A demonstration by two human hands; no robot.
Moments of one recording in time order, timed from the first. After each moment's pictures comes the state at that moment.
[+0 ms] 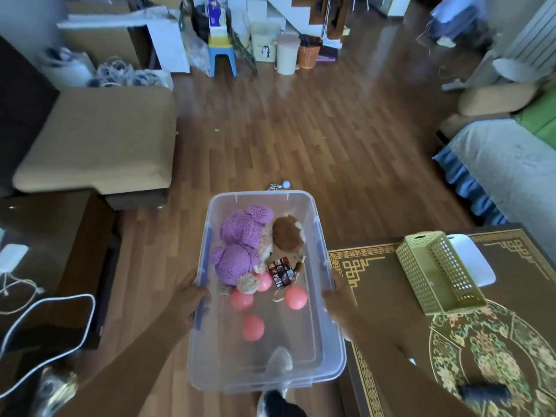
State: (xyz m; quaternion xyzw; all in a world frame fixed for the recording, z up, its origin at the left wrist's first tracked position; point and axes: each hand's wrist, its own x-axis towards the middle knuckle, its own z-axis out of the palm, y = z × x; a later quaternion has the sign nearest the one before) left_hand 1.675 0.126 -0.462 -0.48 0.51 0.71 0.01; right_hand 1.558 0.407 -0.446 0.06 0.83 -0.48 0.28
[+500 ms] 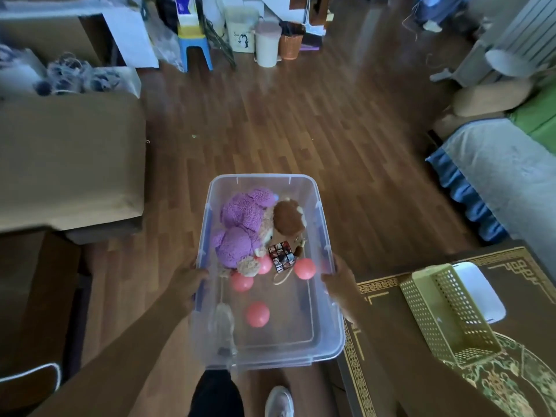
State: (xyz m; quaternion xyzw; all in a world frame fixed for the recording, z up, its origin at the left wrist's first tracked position) left_hand 1.442 0.032 -0.455 -0.46 0.55 0.70 0.05; right_hand 1.344 0.322 -0.436 0.10 0.82 -0.49 0.27
